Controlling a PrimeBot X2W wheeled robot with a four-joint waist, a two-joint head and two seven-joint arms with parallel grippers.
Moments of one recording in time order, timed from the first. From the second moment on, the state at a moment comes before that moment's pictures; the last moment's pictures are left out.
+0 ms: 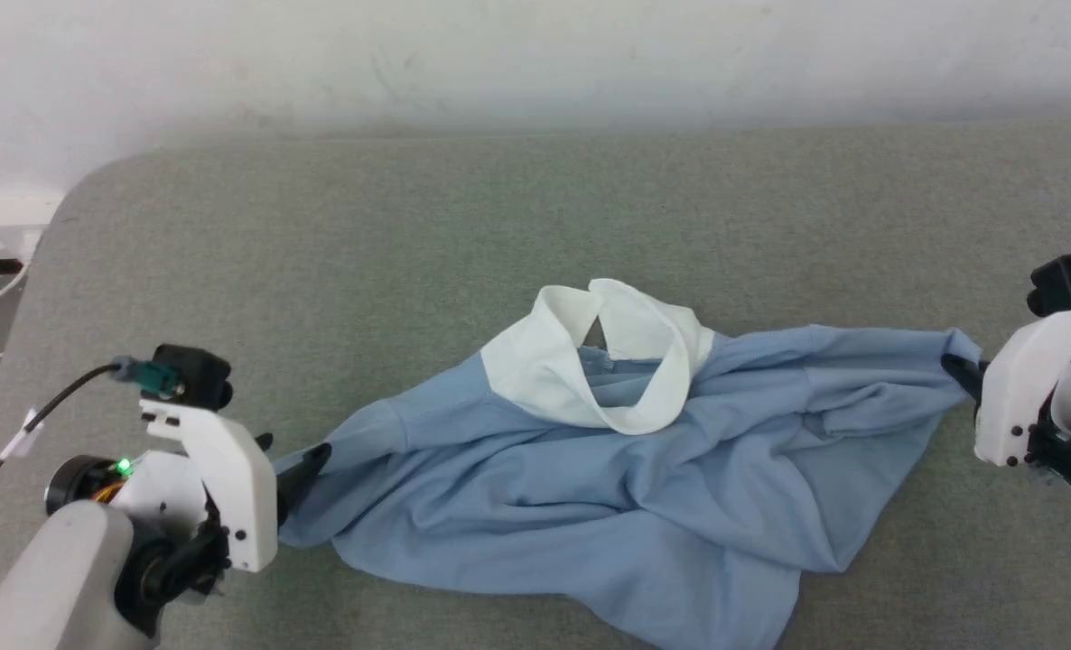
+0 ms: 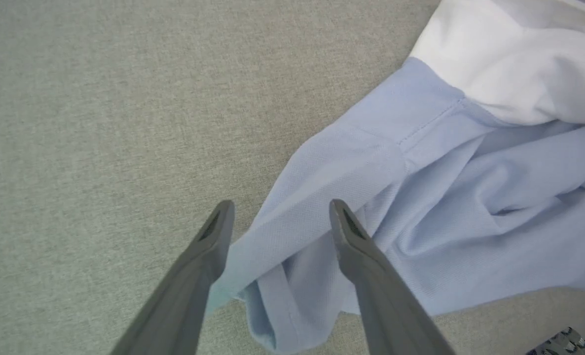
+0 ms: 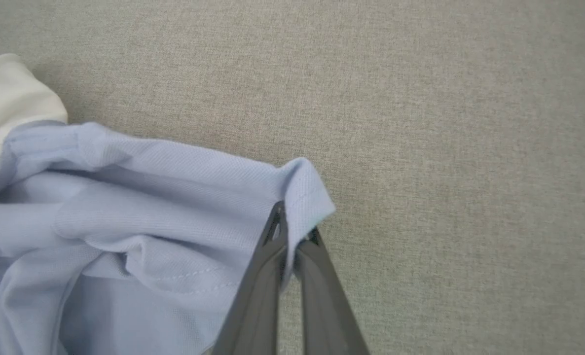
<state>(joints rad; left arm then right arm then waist) -0.26 0.54 -0.30 0.14 -0.71 -0.08 0.61 -0.53 -0.53 0.35 0.59 0.71 0.13 0.46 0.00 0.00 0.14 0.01</state>
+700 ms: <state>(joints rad) -0.57 0.52 -0.52 0.47 -0.70 -0.13 0.80 -0.53 -0.48 0.30 0.46 0.66 0.13 0.50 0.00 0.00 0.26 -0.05</state>
